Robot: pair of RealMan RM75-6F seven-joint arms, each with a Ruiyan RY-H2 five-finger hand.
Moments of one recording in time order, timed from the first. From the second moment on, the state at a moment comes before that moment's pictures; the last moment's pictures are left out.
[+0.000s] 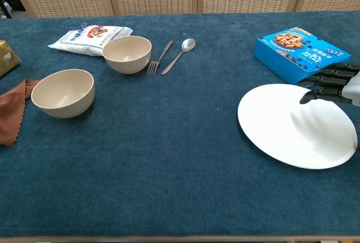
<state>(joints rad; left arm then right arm) -0.07 -0.98 -0.02 -1.72 1.55 1.51 -0.16 0.47 -1.29 -0.06 -1.44 -1.69 1.09 -0.31</state>
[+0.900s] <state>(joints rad) -0.10 -1.00 -0.02 -1.71 1.54 1.45 -0.11 0.35 -1.13 -0.01 -1.60 -1.67 1.39 -0.32</state>
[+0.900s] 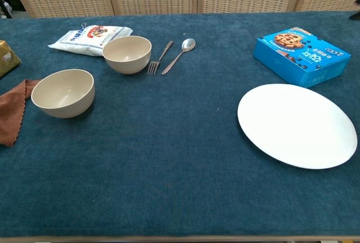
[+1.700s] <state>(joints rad) -0.47 -1.15 -0.18 -1.78 1.24 1.03 0.27 0.11 -1.12 0.08 -1.64 -1.60 1.74 0.01</state>
